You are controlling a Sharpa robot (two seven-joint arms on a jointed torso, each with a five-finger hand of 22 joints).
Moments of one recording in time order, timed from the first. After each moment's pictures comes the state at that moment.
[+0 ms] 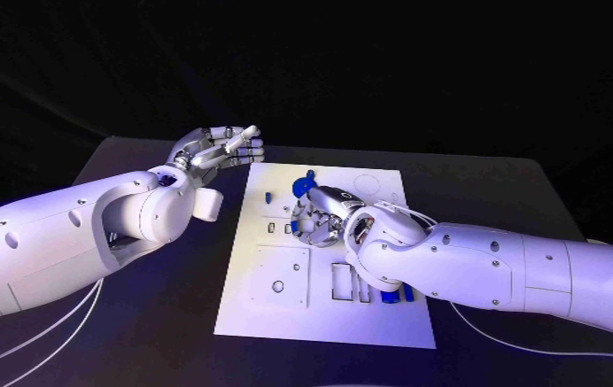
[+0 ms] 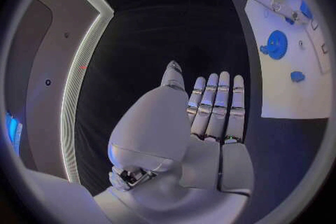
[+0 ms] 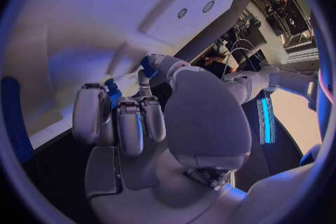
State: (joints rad) left arm 1.24 -0.89 -0.04 1.55 -0.01 -0.33 0.32; left_hand 1.56 0.07 -0.26 0.29 0.24 0.77 0.20 0.29 0.19 0.94 0.20 0.14 0.07 0.83 0.17 0.33 0.17 0.17 0.68 0.28 0.28 0.09; right arm 1.16 -0.57 -0.16 1.53 -1.37 -0.47 -0.32; right_hand 1.33 -0.22 0.52 0.14 0.29 0.99 0.10 0.34 0.36 1.47 0.02 1.47 1.31 1.47 -0.05 1.57 1.31 0.08 1.40 0.06 1.30 1.31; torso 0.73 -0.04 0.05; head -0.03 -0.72
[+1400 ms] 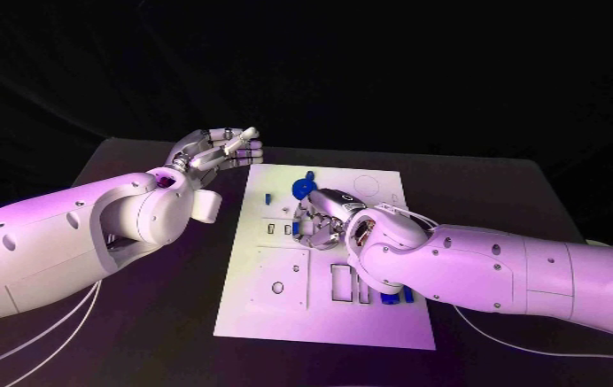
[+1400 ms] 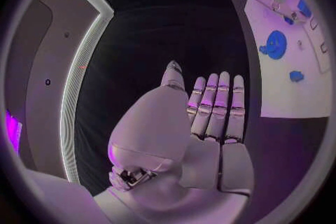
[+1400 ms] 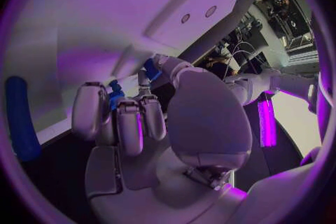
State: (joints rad) left arm 1.24 -0.89 -0.04 1.55 -0.01 -0.33 0.32; left_hand 1.56 0.07 -0.26 0.28 0.24 0.77 0.20 0.29 0.19 0.94 0.20 0.14 0.07 0.83 0.17 0.33 0.17 0.17 0.67 0.28 0.28 0.09; right arm 1.16 -0.58 -0.16 1.54 -1.39 -0.46 -0.34; right_hand 1.26 -0.27 0.47 0.15 0.27 0.93 0.12 0.30 0.40 1.46 0.03 1.44 1.31 1.47 -0.04 1.57 1.31 0.08 1.39 0.07 1.27 1.29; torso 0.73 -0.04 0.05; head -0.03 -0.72
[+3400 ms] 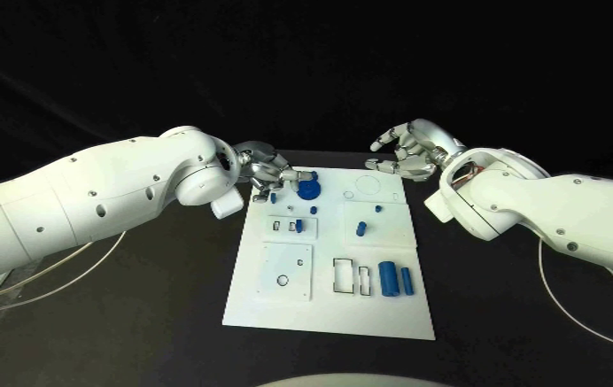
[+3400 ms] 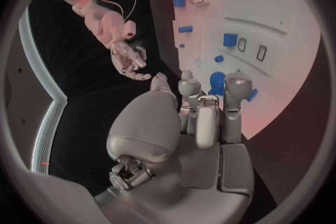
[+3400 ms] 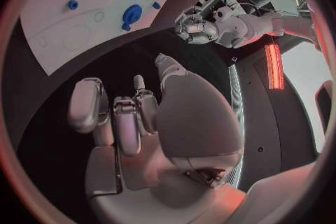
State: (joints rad) left arm 1.34 -0.68 -0.07 1.38 -0.64 0.10 -0.32; left_hand 1.29 0.16 -0.44 0.29 0.43 0.82 0.06 0.74 0.65 1.25 -0.02 1.12 0.90 1.47 -0.06 1.57 1.31 0.13 1.23 0.05 1.23 0.93; right arm 1.33 -0.93 -0.15 1.66 -0.94 -0.55 -0.16; right_hand 1.38 -0.17 0.15 0.29 0.31 0.78 0.15 0.35 0.35 1.40 0.07 1.39 1.31 1.46 0.00 1.57 1.31 0.08 1.37 0.10 1.20 1.27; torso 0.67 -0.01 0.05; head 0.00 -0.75
